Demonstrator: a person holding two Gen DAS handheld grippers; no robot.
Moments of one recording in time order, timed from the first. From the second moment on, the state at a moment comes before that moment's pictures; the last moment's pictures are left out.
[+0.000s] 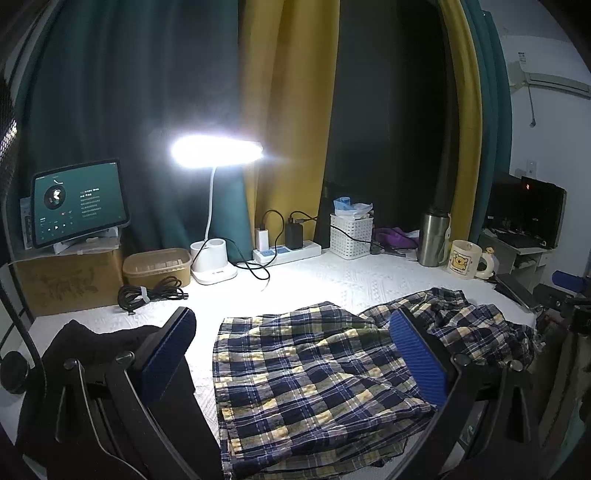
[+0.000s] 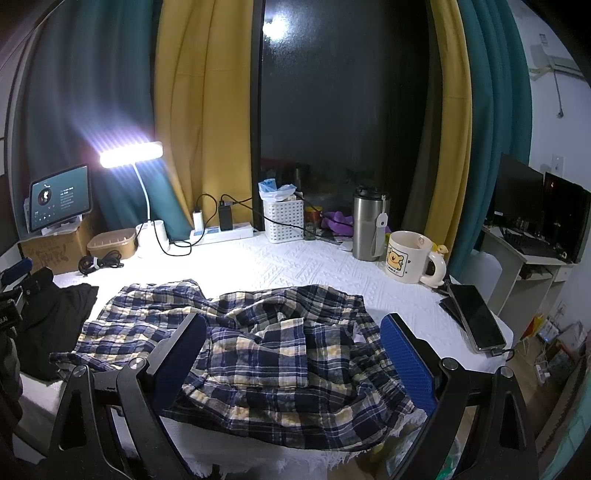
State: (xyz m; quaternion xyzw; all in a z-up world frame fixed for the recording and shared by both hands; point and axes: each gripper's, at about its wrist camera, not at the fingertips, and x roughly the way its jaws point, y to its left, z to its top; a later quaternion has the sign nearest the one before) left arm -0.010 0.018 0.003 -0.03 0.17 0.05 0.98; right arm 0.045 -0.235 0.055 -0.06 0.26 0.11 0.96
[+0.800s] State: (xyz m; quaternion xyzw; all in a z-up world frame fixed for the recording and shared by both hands) left arm -0.011 0.017 0.004 -0.03 0.17 0.04 0.98; right arm 0.045 -0.233 0.055 -0.06 0.26 0.11 0.96
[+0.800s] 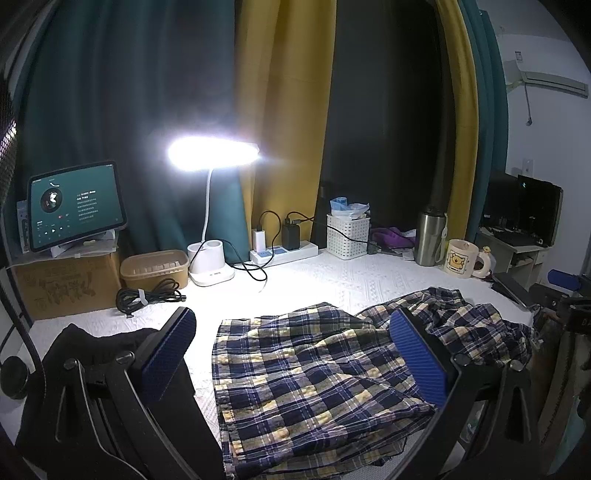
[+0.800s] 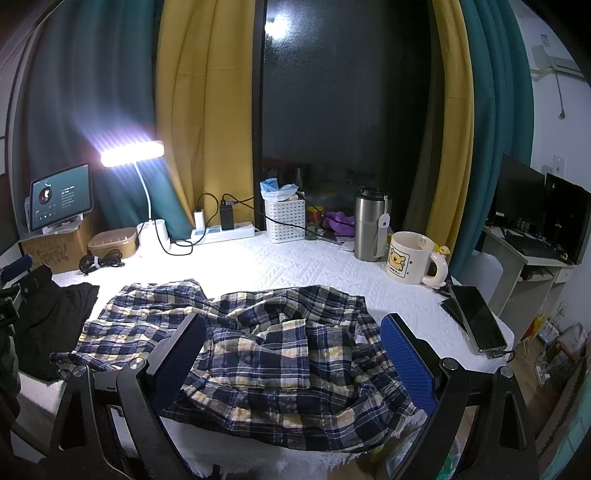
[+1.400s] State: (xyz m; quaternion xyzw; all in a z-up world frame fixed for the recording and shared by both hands) left arm -0.013 0.016 0.006 -0.02 0.17 0.04 0.98; right arm 0.045 -0.232 0.055 -0.06 0.26 0.11 0.96
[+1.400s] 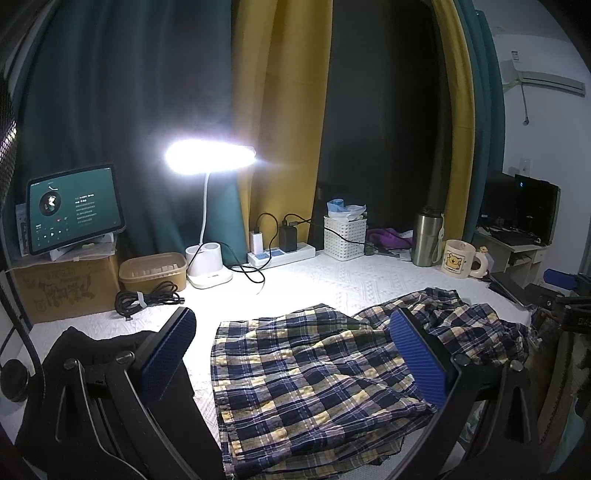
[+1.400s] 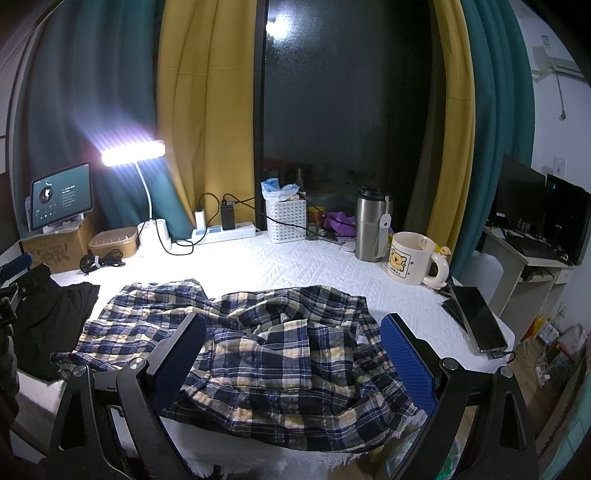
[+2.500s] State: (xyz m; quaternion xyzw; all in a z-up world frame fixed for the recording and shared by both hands) left arm 0.028 0.015 0.013 -0.01 0.19 0.03 0.98; right arm 0.088 -0.229 0.049 -0.07 0.27 0.11 0.95
